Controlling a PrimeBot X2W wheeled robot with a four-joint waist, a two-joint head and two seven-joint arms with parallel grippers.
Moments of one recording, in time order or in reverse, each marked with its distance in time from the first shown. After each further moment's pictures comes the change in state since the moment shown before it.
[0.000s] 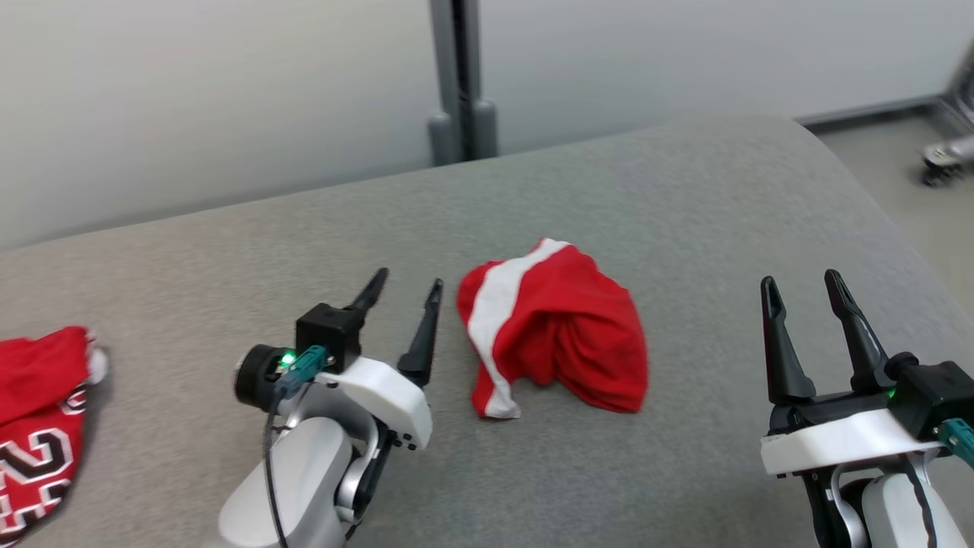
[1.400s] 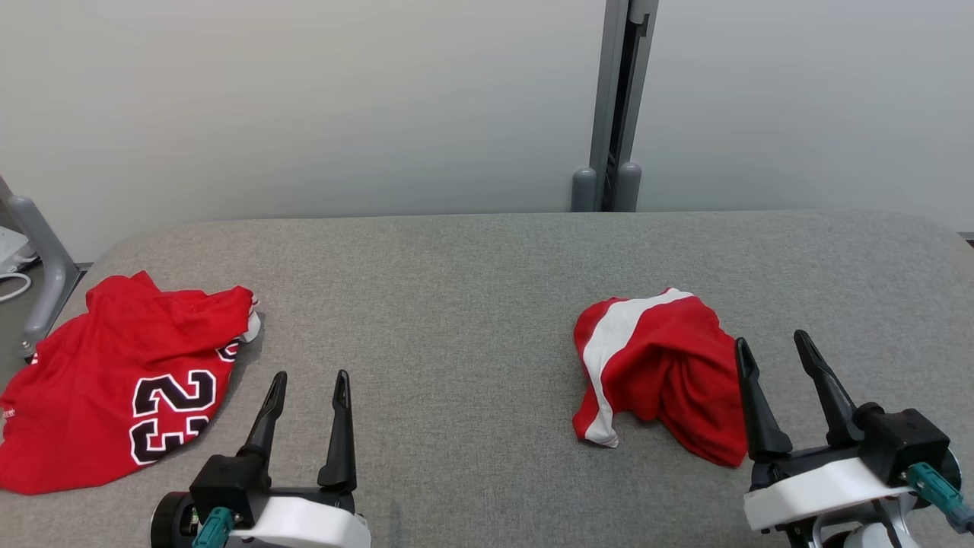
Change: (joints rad) left arm 0.513 -0.051 0.455 -0.459 0.312 0.012 -0.001; right arm 0.097 0.001 0.045 0.019 0.009 0.001 0.000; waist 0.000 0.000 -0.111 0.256
